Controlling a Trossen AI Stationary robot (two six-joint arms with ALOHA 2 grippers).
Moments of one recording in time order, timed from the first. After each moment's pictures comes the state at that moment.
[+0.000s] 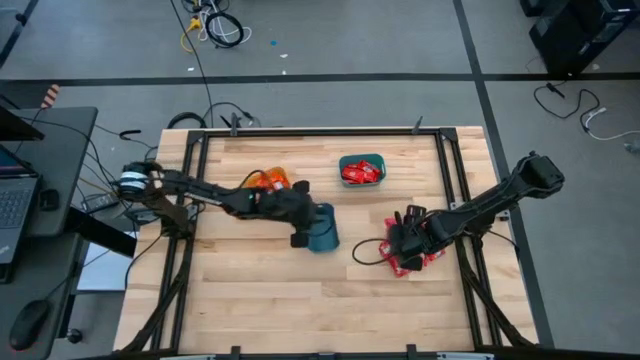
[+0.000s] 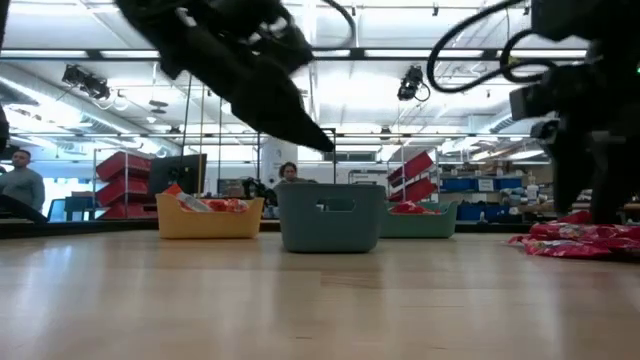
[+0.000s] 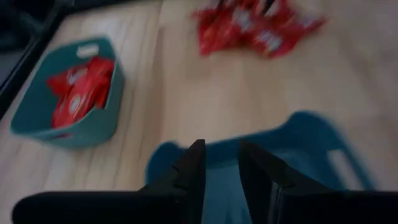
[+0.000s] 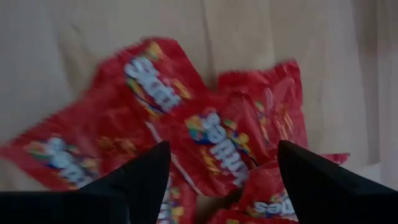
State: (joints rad) left arm -0.01 1.60 0.87 0.16 -0.10 0.14; right arm 0.40 1.37 0.72 -0.85 0.26 0.58
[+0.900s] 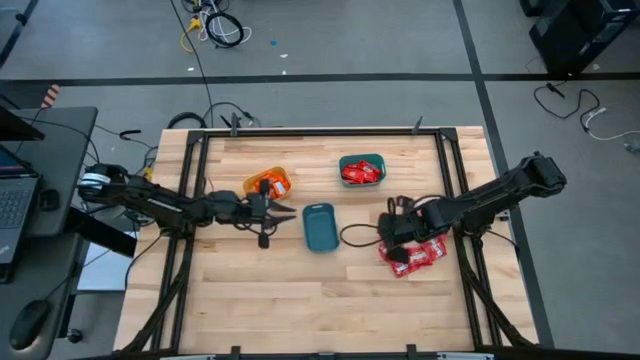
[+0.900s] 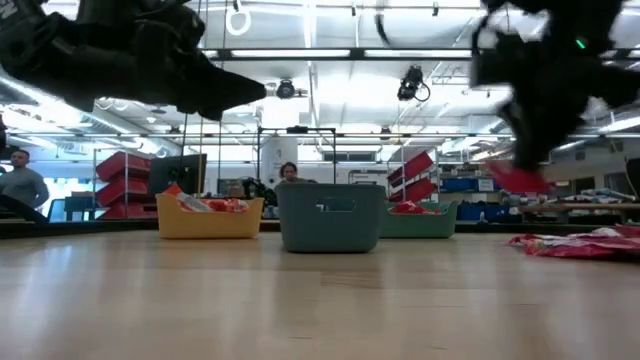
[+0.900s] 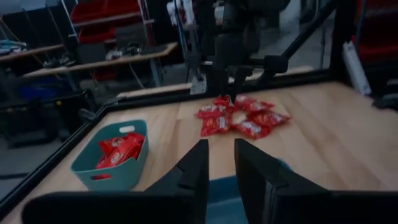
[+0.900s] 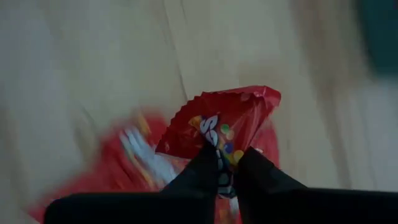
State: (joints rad) left arm -0.04 1.25 0.29 0.91 -0.09 0.14; right arm 0.29 1.36 0.83 -0.81 0.28 0.49
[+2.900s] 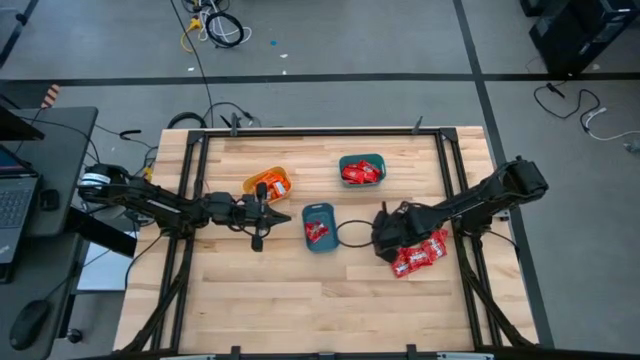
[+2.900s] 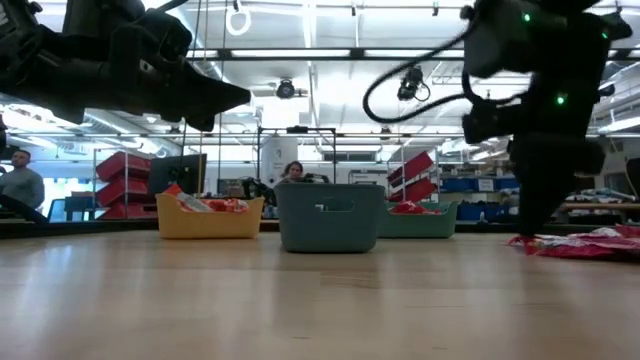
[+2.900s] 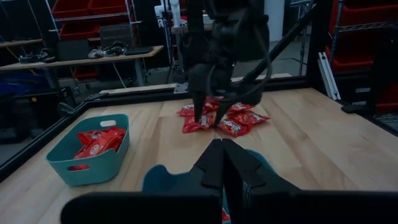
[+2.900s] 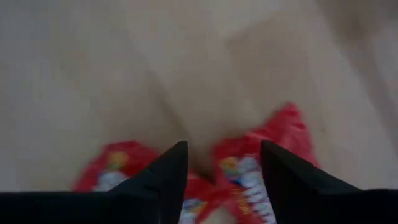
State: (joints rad) left arm -0.04 1.25 0.21 1.02 -0.02 0.07; right arm 0.26 1.54 0.79 -0.74 0.28 0.78
